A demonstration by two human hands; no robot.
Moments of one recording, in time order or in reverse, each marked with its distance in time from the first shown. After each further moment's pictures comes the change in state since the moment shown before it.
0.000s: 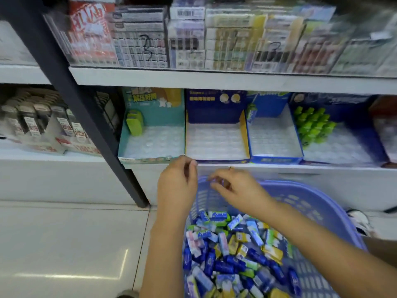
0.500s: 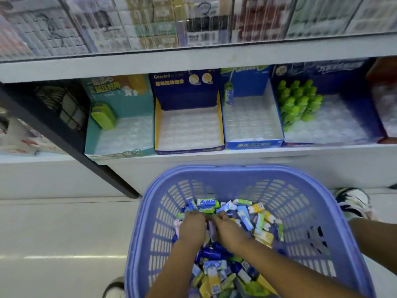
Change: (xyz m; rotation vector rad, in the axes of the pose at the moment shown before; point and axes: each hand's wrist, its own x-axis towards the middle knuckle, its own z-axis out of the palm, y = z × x) left_hand -0.093 -0.082 0.139 0.846 -0.983 -0.078; right_hand -0.091 0.119 0.150 -0.019 -0.453 0.421
